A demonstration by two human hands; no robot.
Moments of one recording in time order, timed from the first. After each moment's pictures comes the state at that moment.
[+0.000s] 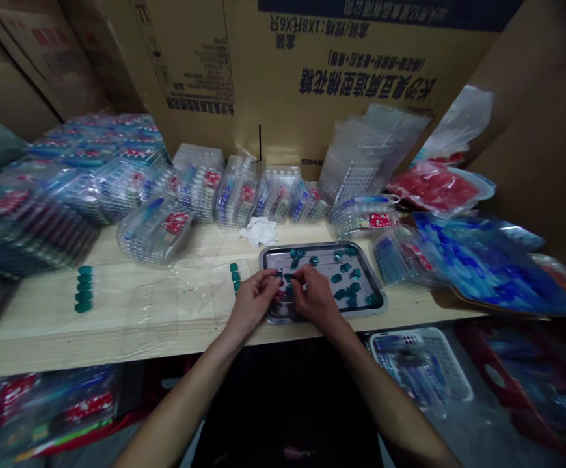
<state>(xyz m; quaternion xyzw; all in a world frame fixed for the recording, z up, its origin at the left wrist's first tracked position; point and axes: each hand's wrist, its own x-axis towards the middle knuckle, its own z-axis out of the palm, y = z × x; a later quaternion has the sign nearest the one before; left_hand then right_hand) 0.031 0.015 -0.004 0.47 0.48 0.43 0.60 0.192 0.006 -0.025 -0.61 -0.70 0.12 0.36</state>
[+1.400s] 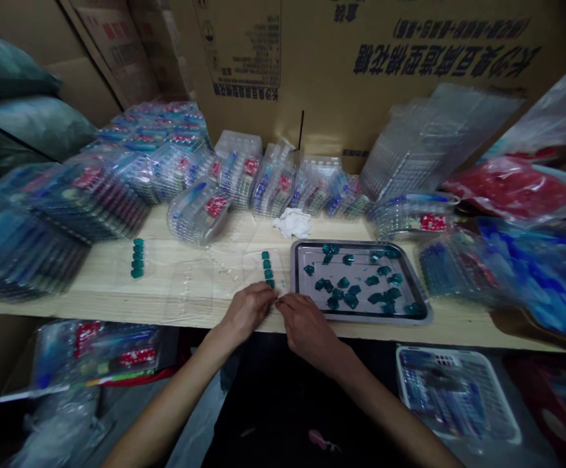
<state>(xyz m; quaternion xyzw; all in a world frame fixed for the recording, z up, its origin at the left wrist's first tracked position) -0.059 -0.005 -0.042 0.83 0.45 0.26 0.21 0.124 -0.041 -0.021 -0.43 -0.88 0.15 0.14</state>
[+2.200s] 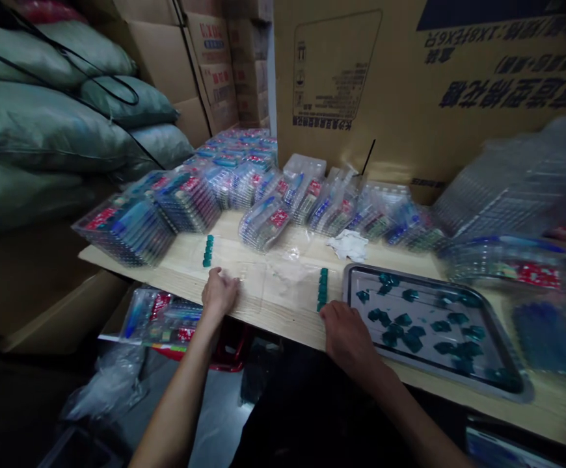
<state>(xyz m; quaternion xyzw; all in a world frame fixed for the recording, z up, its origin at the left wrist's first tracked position) -0.212 -0.016 -0.020 0.35 0.86 0.33 0.16 0.104 -0.028 -0.028 -0.43 -0.88 0.06 0.19</state>
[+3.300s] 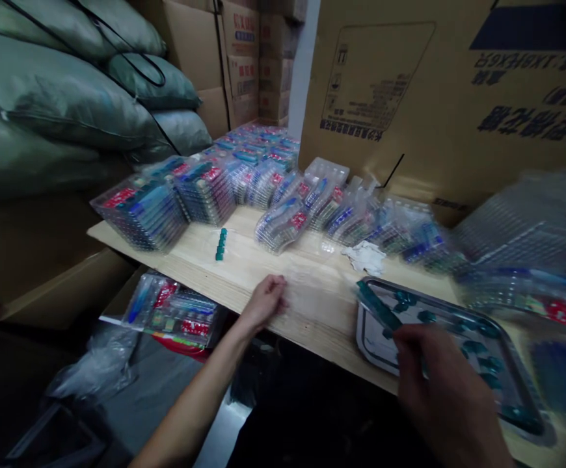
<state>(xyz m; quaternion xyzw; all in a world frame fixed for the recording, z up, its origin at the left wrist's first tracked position) -0.136 -0.018 -0.028 0.33 0.59 0.54 0.51 0.138 -0.055 0.066 -0.43 -0.83 -0.02 0.35</state>
